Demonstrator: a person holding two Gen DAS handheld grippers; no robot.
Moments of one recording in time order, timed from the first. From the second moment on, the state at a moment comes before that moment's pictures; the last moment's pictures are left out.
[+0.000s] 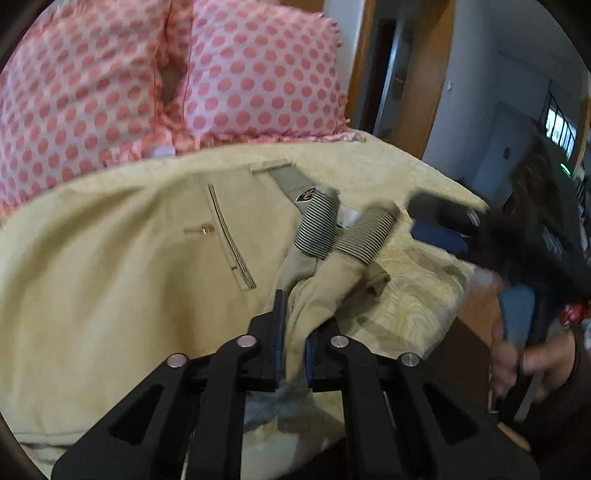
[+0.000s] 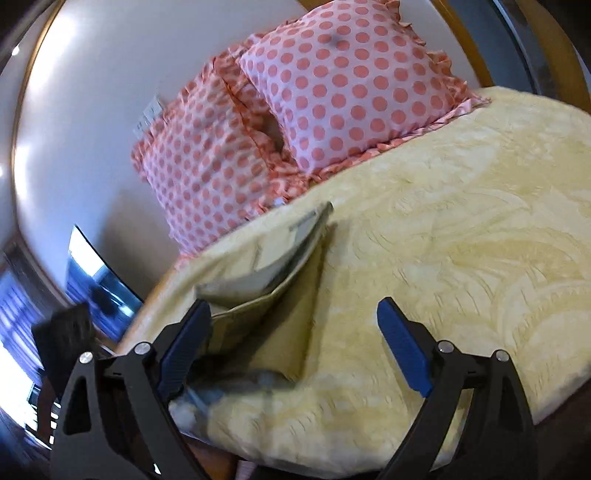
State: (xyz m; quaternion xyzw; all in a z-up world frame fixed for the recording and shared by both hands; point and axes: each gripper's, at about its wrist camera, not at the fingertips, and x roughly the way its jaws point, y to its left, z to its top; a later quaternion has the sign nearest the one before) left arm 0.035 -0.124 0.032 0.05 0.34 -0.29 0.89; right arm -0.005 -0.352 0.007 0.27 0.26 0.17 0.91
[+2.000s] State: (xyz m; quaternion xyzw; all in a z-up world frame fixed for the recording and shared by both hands) left arm 0.206 0.062 0.091 -0.16 0.36 -0.16 0.90; right arm 0.172 -0.331 0.064 0.21 0.35 0.24 0.88
